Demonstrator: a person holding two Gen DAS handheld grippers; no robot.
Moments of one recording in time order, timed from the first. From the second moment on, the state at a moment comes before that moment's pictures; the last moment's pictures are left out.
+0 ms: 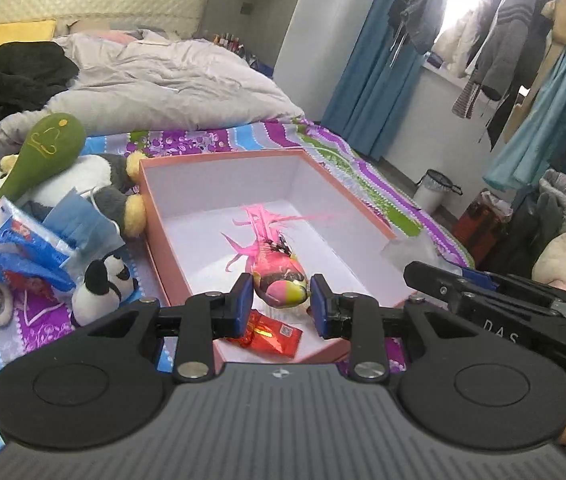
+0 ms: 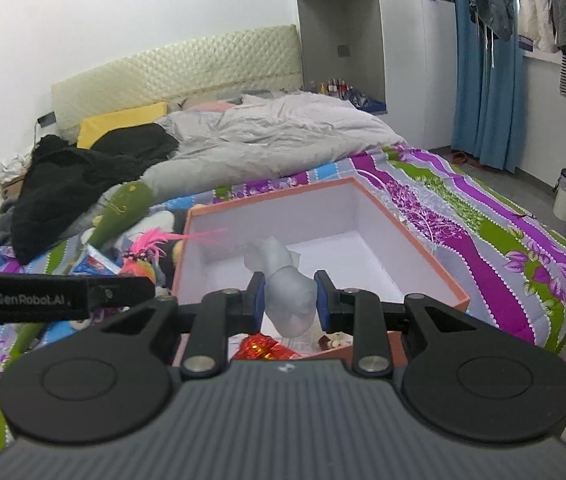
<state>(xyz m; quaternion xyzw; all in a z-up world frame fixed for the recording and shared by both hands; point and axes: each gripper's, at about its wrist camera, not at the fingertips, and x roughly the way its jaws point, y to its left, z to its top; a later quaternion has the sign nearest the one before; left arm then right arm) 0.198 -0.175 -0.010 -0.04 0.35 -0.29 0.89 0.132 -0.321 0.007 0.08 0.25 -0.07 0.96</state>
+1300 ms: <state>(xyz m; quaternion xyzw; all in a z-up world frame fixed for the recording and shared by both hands) 0.214 -0.175 -0.033 0.00 0.39 -0.26 0.88 0.136 -0.346 -0.016 0.14 0.30 -0.05 0.94</state>
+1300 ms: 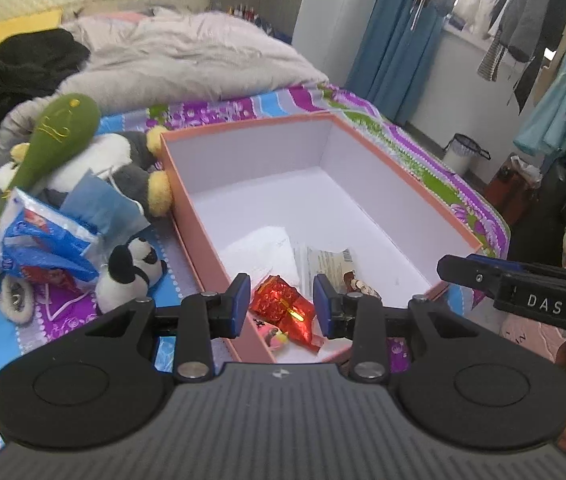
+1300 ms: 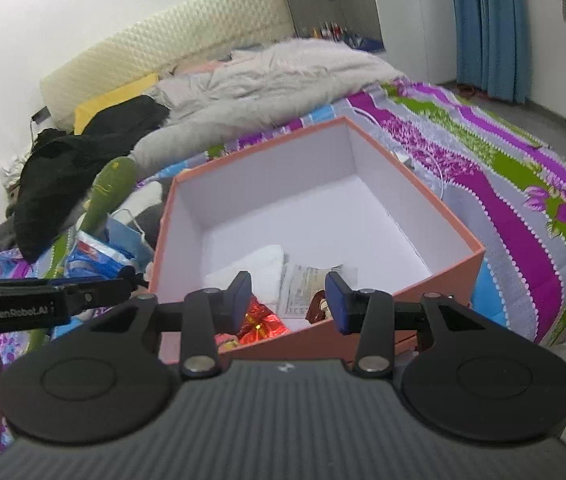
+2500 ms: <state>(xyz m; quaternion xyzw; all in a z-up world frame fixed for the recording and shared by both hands) 0.059 -0.060 -0.014 -0.03 0.33 -0.23 0.91 0.015 -0.228 -0.019 0.09 0.26 0.00 0.96</state>
